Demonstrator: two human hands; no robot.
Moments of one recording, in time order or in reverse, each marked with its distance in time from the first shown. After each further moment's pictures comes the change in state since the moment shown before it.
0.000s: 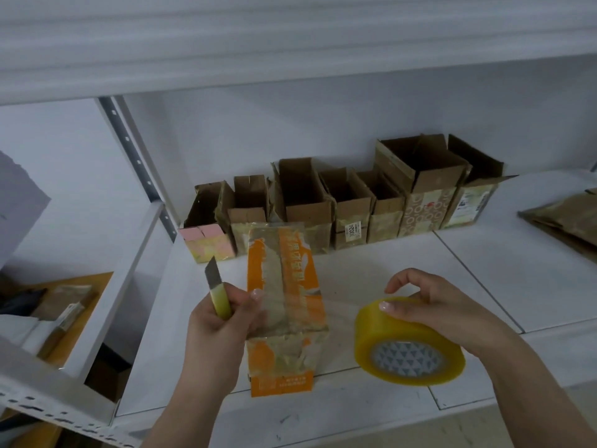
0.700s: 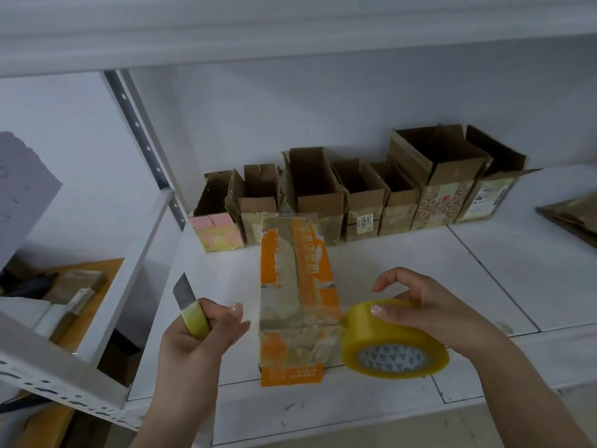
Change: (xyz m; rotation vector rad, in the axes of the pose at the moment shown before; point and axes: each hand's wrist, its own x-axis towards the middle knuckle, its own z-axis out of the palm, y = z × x) left_hand -0.013 -0.006 -0.038 -0.100 0.059 -0.020; right_hand 0.017 0.007 0.025 0.041 -0.100 -0.072
